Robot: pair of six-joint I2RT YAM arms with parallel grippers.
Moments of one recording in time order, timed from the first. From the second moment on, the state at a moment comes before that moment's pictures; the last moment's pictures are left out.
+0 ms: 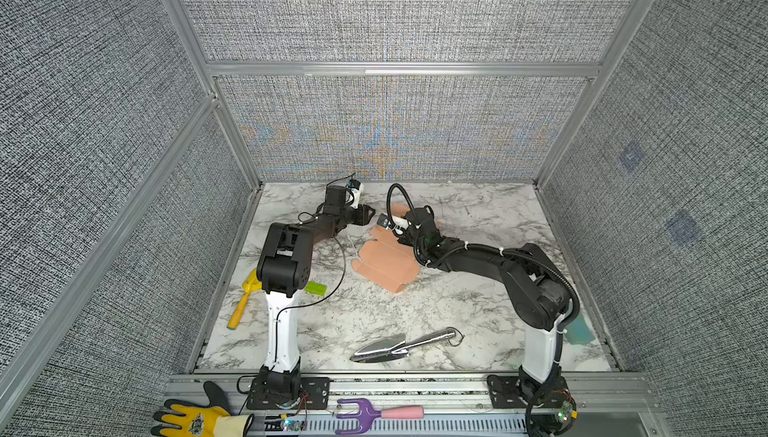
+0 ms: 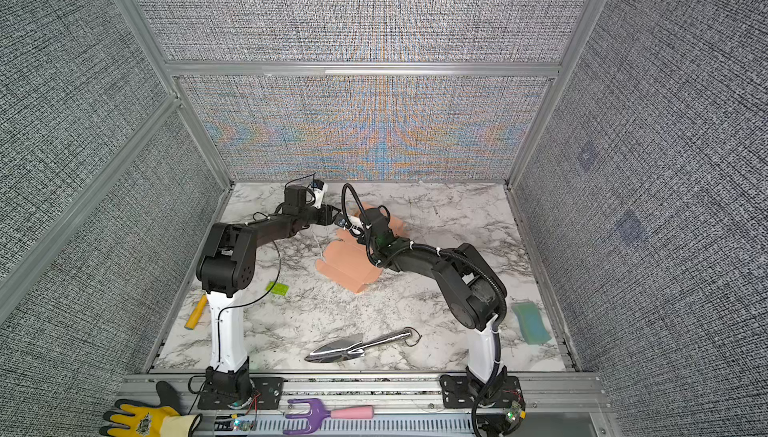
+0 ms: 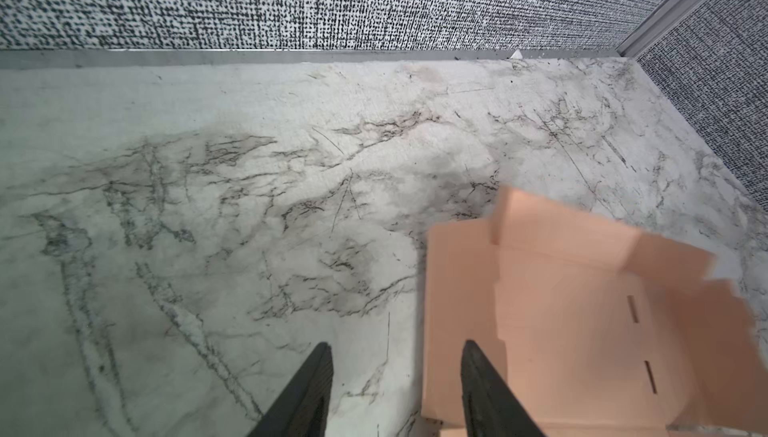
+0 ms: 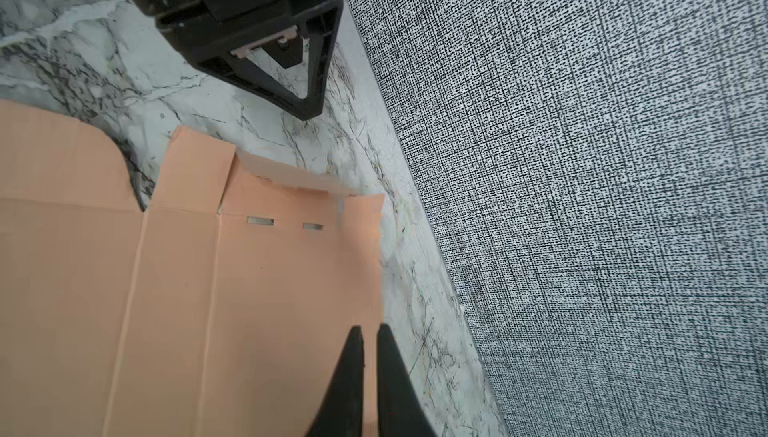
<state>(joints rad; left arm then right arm) -0.26 2.20 1.45 0.12 0.45 -0.13 0.69 1.96 1.25 0.25 0.33 -0.84</state>
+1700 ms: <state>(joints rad) -0.36 2.08 1.45 -0.16 0.26 -0.12 0.31 2.63 2.46 -0.92 -0.37 -0.43</state>
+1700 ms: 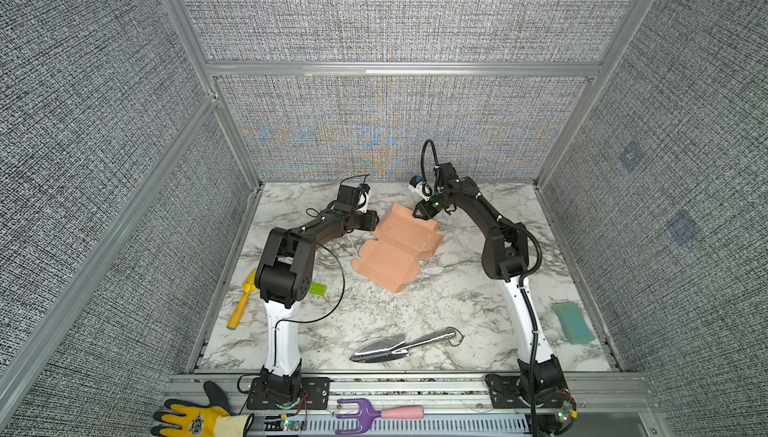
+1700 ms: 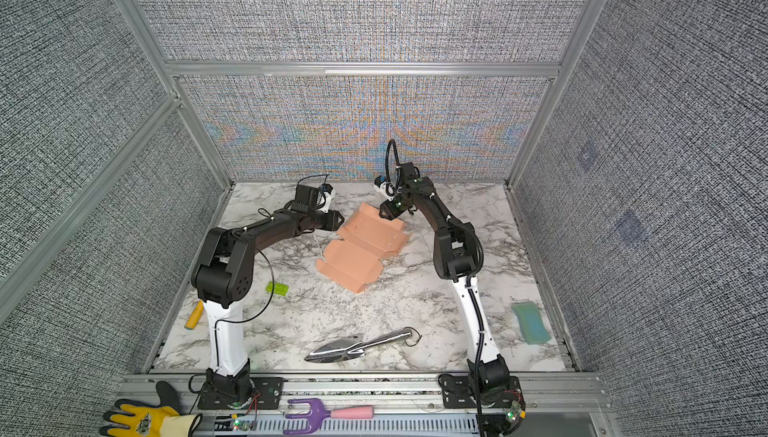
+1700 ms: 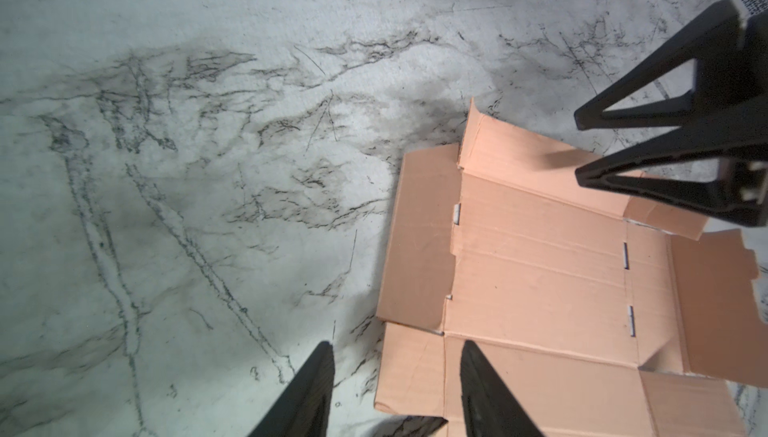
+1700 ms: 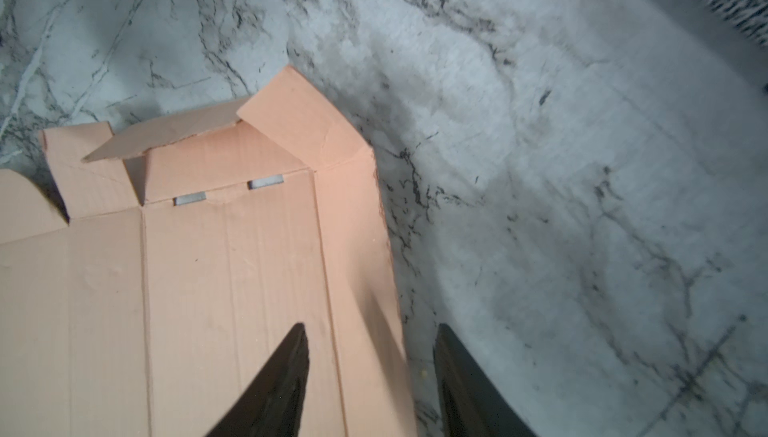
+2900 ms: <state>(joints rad) -0.37 2.06 1.44 -0.17 0.27 -0.14 0.38 2.44 2.15 -0.86 -0.25 -0.33</state>
